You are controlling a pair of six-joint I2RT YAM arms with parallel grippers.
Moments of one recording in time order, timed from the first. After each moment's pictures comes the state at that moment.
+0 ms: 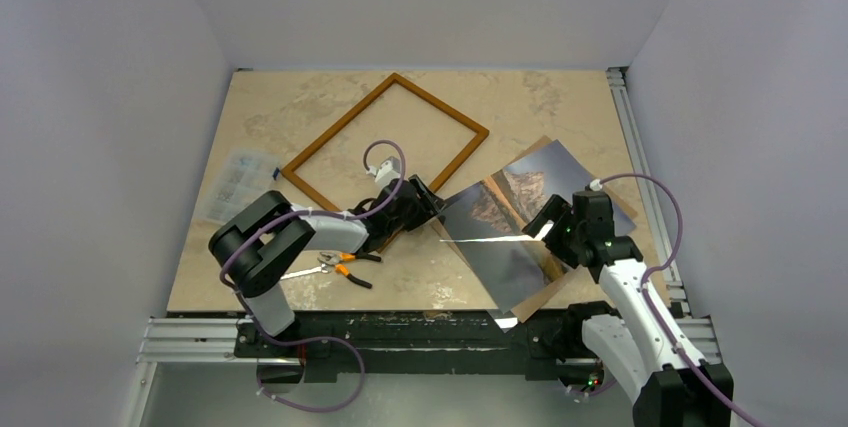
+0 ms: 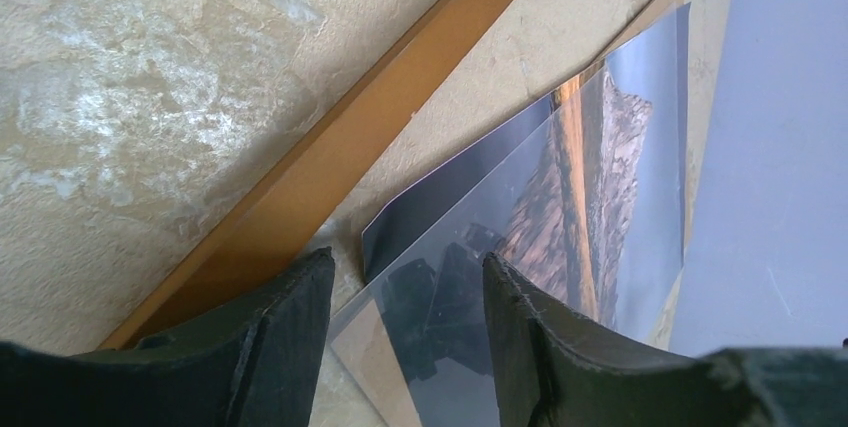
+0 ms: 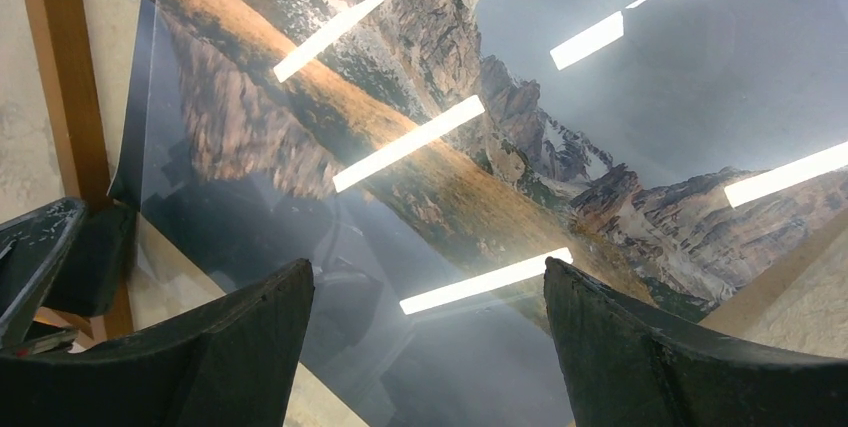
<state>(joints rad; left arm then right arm) -0.80 1.71 0.70 0.42 -0.21 -1.17 0.10 0.81 0.47 -0.56 -0.06 0.75</state>
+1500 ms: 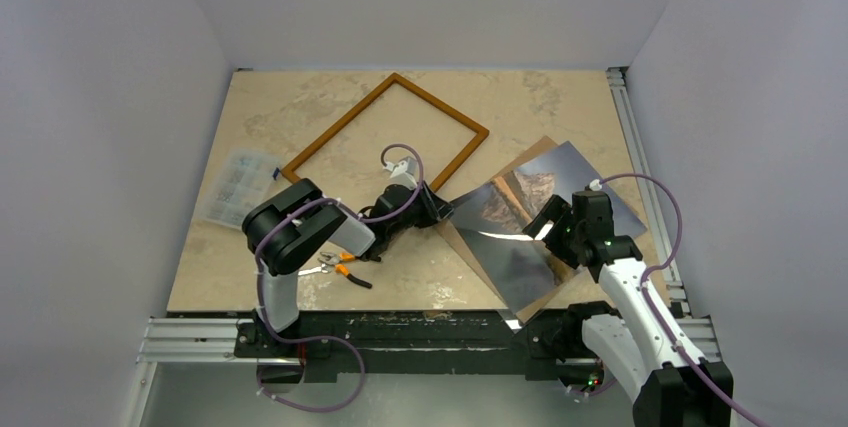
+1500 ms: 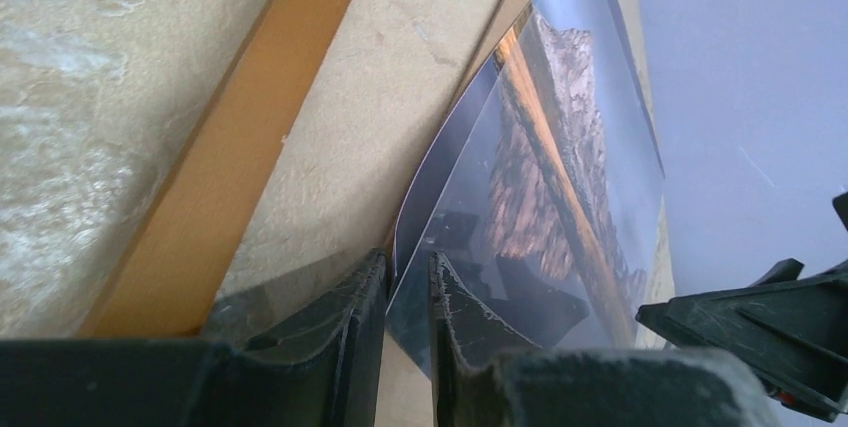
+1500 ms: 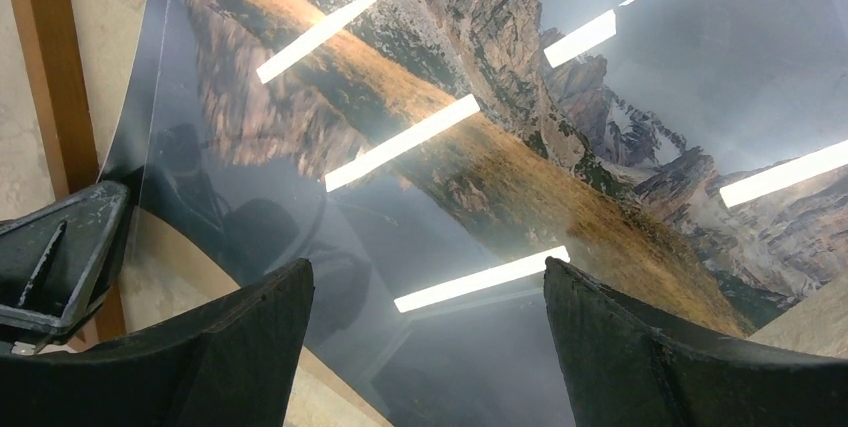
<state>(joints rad) -0.78 1.91 0.66 0.89 -0.02 -0.96 0.10 0.82 0.47 -0.57 -0.04 0.74</state>
